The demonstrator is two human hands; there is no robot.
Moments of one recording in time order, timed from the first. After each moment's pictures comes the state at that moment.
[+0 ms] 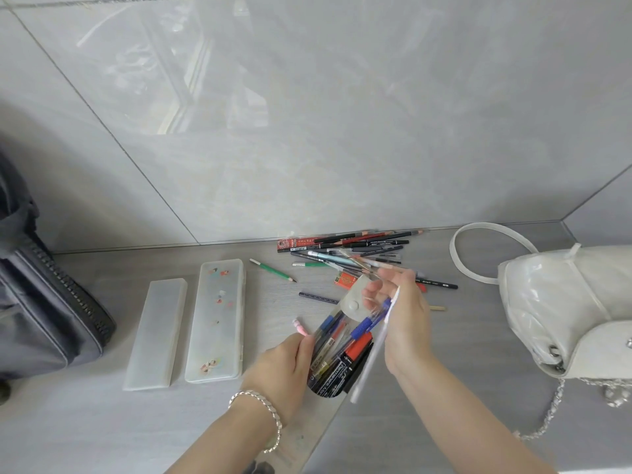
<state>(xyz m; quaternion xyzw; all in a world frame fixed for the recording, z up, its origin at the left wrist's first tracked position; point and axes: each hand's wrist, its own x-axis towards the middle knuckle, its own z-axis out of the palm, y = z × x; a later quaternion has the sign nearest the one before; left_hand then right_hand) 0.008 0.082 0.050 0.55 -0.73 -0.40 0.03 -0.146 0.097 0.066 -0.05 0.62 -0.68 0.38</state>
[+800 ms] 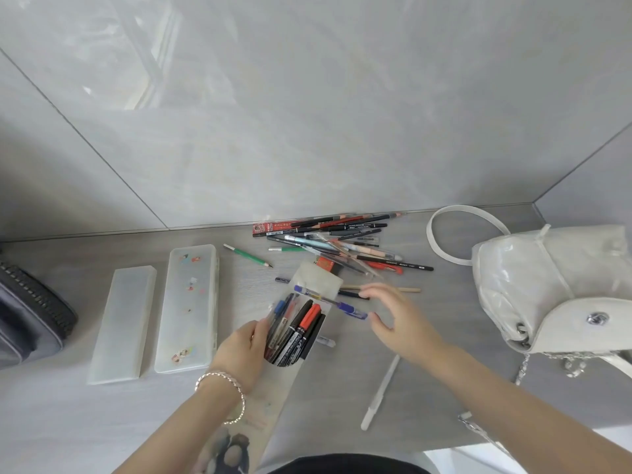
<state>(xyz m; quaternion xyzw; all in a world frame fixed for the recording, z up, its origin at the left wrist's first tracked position) 0.017 0.062 0.007 0.62 -0.66 -0.42 0.02 -0.219 0.143 -0.013 -0.58 0.71 -0.27 0.28</state>
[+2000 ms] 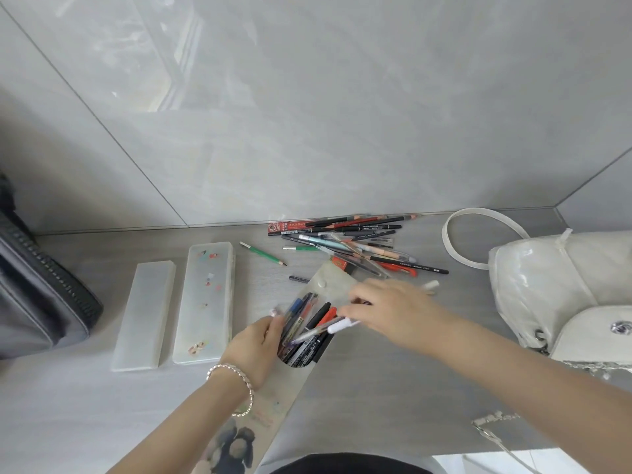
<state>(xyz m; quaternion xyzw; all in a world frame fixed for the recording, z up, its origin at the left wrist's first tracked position) 0.018 0.064 0.022 0.61 -0.67 -0.42 0.01 -0.207 0.113 0.046 -0.85 0.52 -0.04 0.10</state>
